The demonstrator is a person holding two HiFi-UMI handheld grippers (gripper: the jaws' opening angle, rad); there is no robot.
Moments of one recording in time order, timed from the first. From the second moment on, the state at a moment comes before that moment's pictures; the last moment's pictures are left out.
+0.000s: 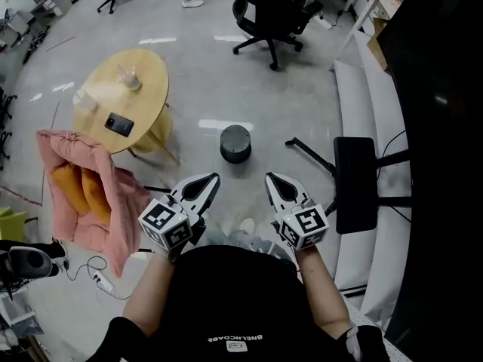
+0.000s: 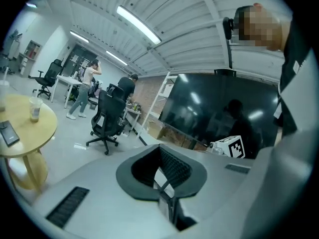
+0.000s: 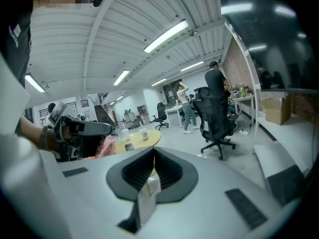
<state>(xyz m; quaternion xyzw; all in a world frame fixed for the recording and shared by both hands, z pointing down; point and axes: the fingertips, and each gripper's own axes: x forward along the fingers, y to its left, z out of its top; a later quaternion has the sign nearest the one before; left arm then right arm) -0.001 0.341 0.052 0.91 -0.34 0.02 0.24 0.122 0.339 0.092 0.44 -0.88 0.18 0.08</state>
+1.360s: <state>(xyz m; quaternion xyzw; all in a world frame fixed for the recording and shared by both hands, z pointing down) -0.096 0.116 0.144 0.89 -0.31 0.07 0.34 0.054 0.122 0.171 0.47 -0.82 0.26 0.20</state>
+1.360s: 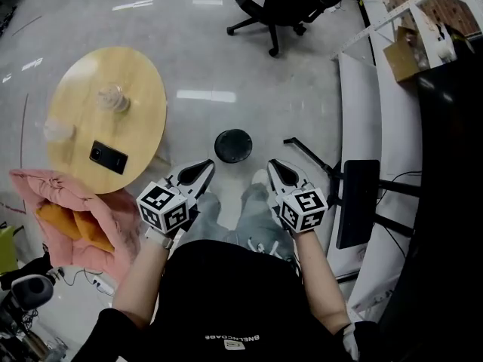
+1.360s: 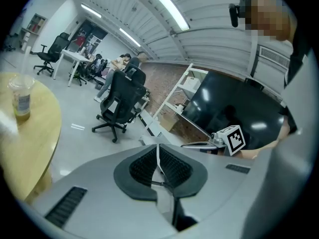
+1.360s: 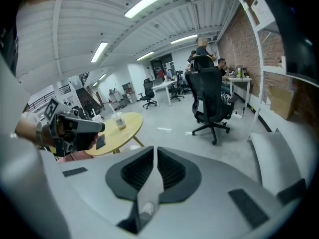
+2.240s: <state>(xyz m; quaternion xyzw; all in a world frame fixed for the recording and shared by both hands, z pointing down) -0.050 0.041 0.402 0.77 -0.40 0.15 0.47 0.108 0.032 0.437 0.32 -0.80 0.41 0.31</state>
